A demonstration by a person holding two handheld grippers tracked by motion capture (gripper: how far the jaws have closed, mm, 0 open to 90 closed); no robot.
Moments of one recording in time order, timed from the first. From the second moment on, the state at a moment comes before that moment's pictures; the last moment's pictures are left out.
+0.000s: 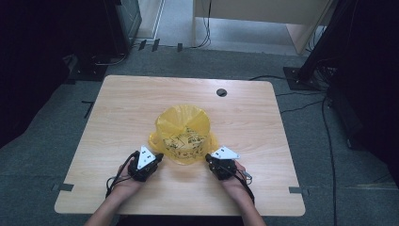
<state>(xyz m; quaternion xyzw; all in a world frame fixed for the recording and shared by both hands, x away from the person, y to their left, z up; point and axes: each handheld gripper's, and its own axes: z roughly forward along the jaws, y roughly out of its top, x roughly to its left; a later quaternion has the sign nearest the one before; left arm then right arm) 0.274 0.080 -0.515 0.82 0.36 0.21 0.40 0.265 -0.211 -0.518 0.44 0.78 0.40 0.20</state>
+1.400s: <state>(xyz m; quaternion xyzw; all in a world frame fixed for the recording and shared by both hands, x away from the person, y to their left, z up) 0.270 0.232 -0.515 0.73 0.56 0.19 0.34 0.259 -0.238 -0.504 0.46 0.73 0.47 0.17</state>
